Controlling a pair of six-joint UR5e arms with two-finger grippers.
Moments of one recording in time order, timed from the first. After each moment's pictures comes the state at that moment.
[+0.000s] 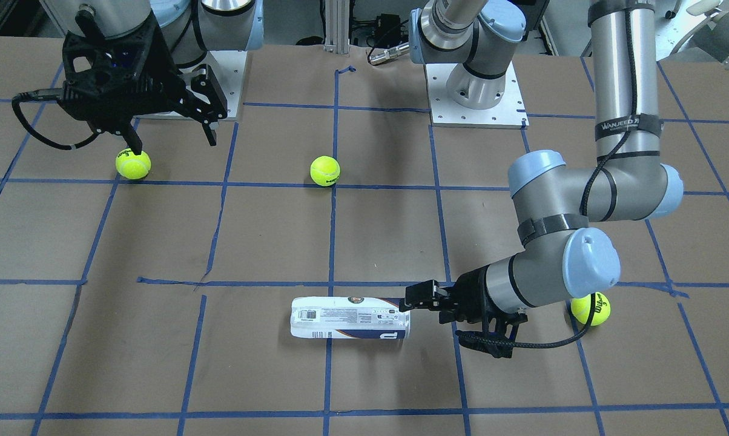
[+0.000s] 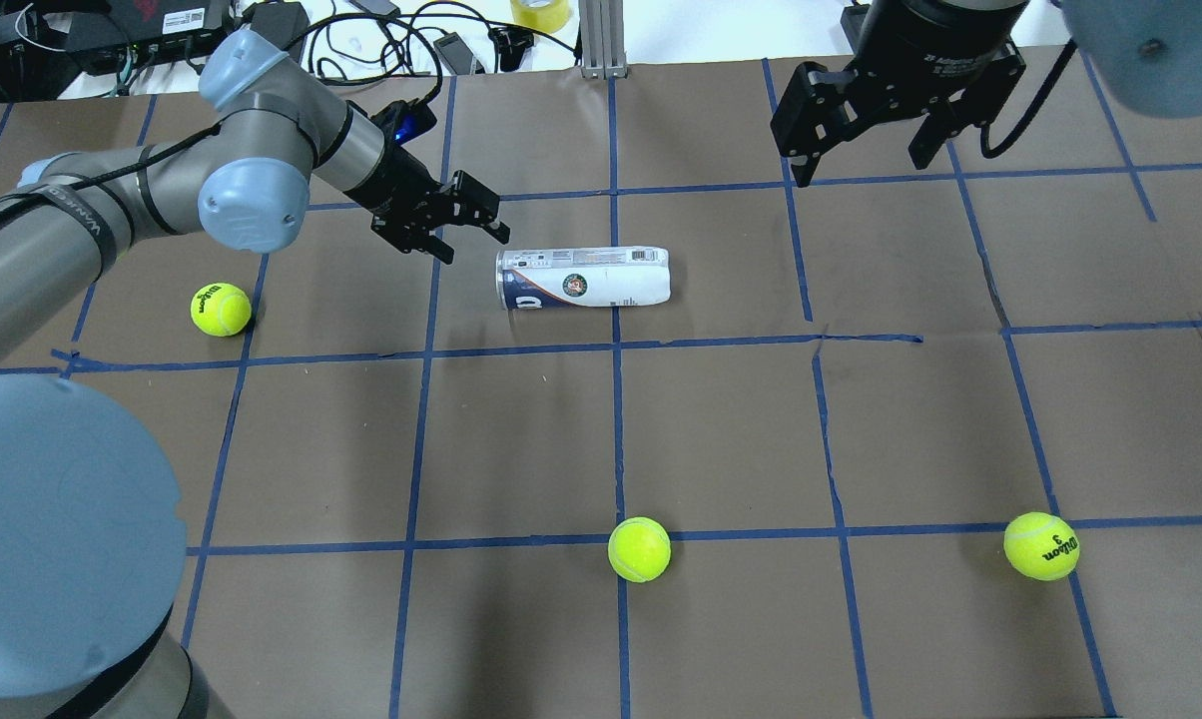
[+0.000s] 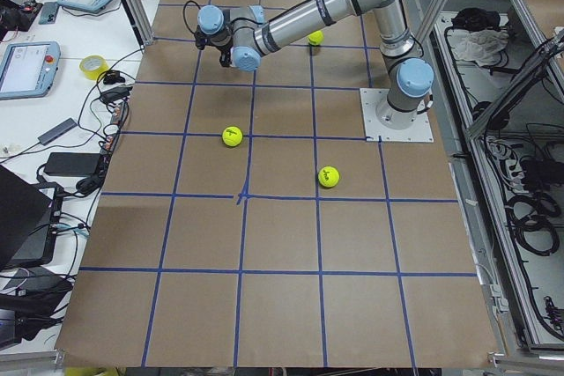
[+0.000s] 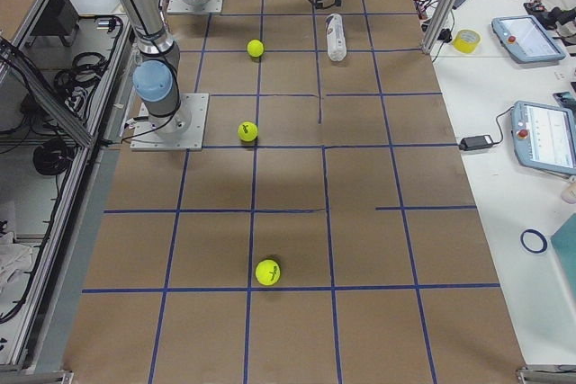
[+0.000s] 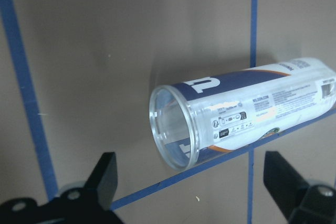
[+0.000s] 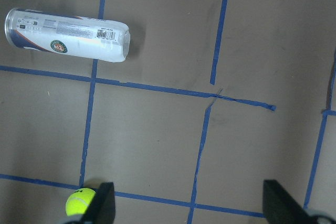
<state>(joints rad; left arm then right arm) -1.49 -2.11 -1.59 -1.15 0.99 0.19 1.63 -1.55 1.44 -1.54 -1.53 -0.10</state>
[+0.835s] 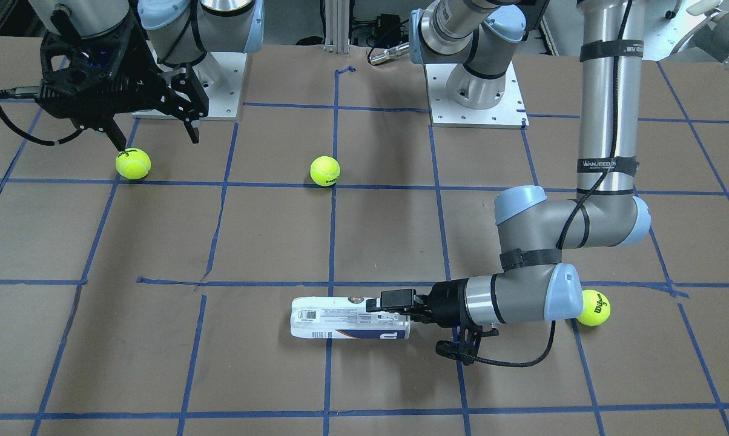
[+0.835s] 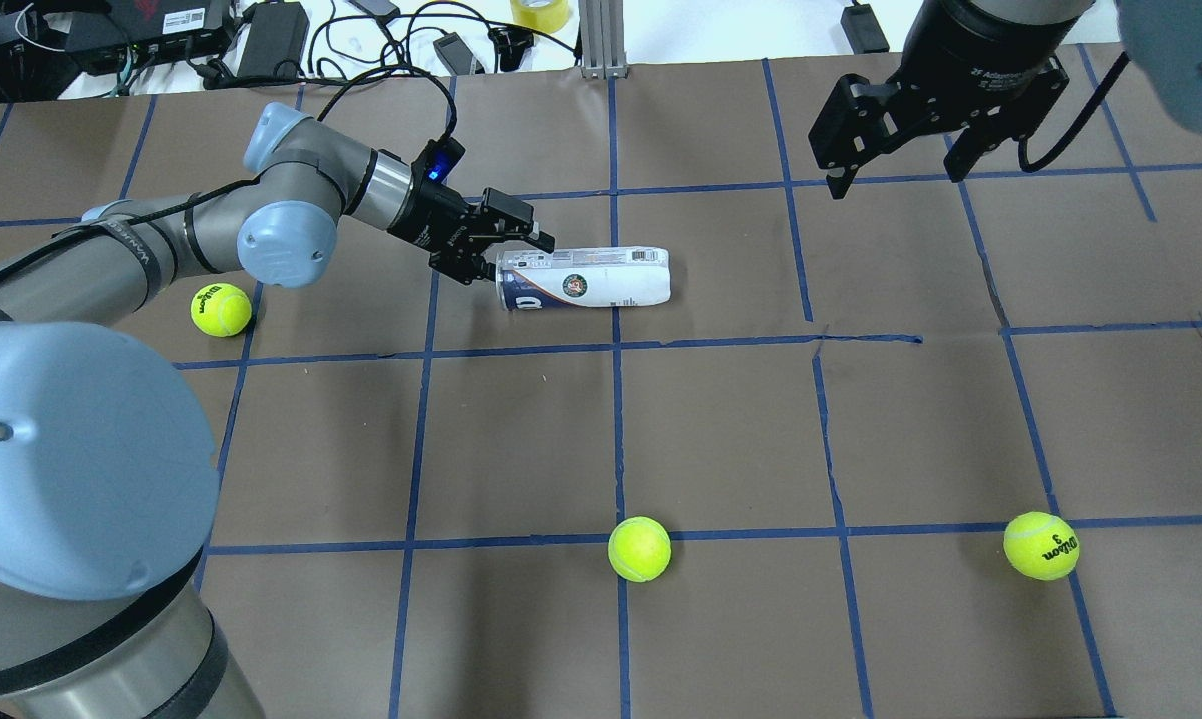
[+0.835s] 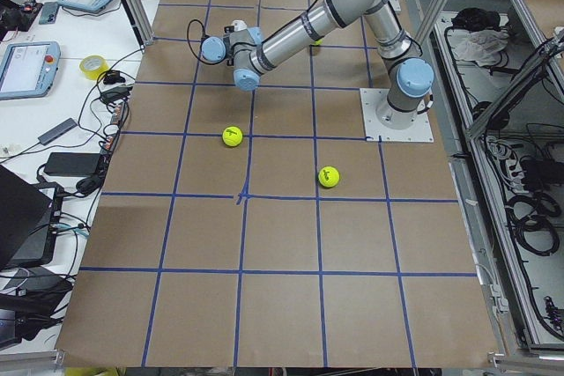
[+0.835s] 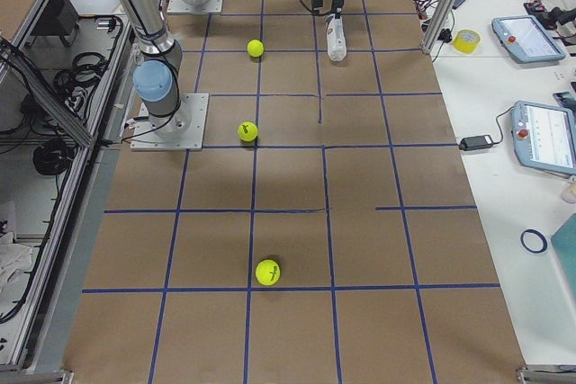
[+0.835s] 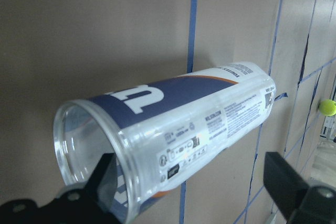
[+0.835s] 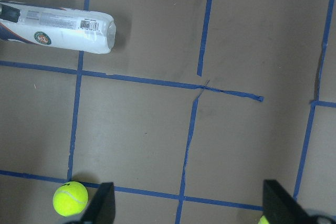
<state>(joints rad) -1.49 -2.21 -1.63 -1.15 0.69 0.20 1.59 -1.58 1.49 -1.54 -1.53 -0.11</state>
